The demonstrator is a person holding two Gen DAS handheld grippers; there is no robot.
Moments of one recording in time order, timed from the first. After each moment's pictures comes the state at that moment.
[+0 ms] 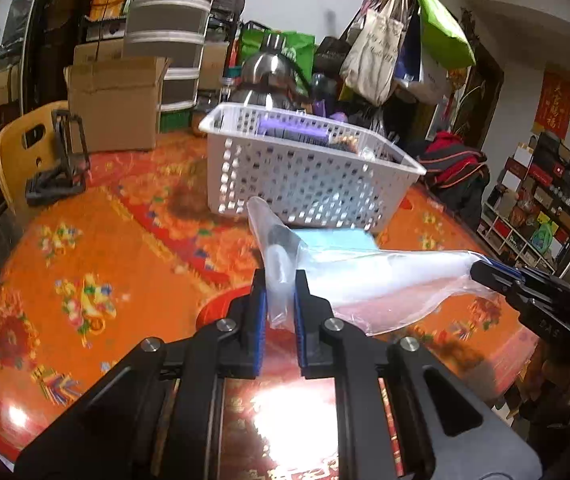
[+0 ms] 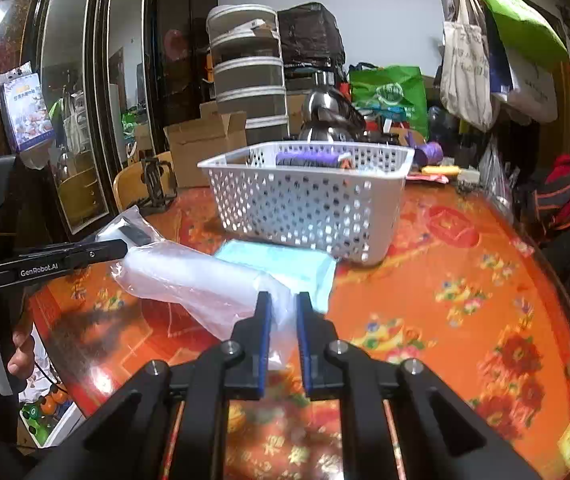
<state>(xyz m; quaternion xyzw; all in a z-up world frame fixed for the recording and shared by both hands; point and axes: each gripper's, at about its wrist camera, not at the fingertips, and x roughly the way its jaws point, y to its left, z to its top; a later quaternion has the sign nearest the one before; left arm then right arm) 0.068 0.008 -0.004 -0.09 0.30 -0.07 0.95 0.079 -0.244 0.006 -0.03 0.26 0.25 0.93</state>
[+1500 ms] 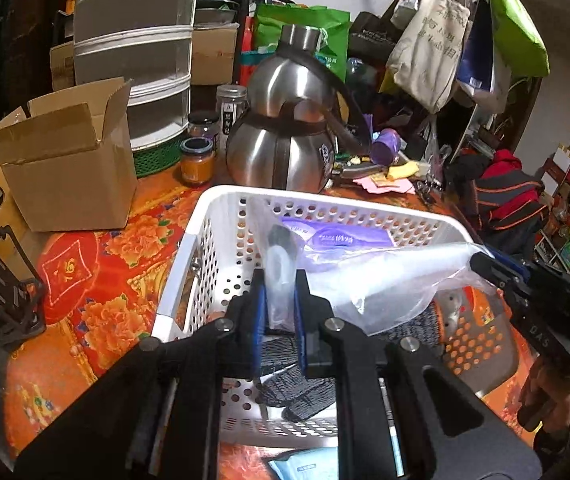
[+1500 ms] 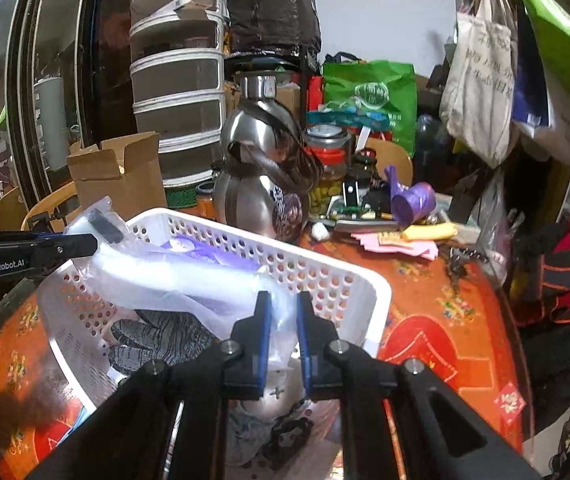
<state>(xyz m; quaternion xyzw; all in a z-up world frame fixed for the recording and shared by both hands) 0.376 0.009 0.066 -0.08 0.36 -0.03 0.93 0.364 -0.220 0.062 -0.07 0.29 0.20 0.93</state>
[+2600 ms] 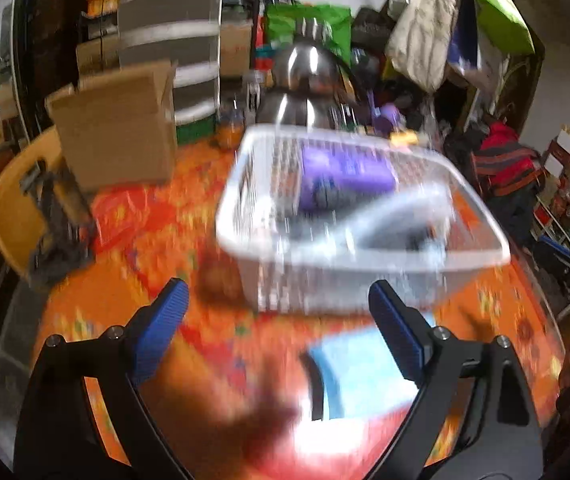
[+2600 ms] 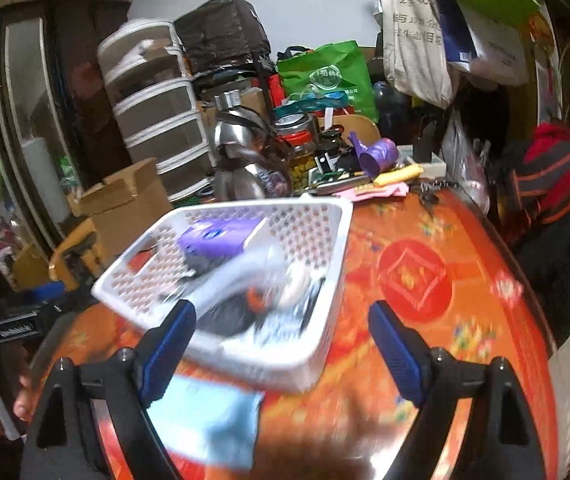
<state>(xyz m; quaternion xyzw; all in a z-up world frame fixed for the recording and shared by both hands) 0.256 0.030 0.058 -0.06 0.36 0.00 0.93 0.245 -0.274 0.068 0.06 0.32 0.17 0.93</state>
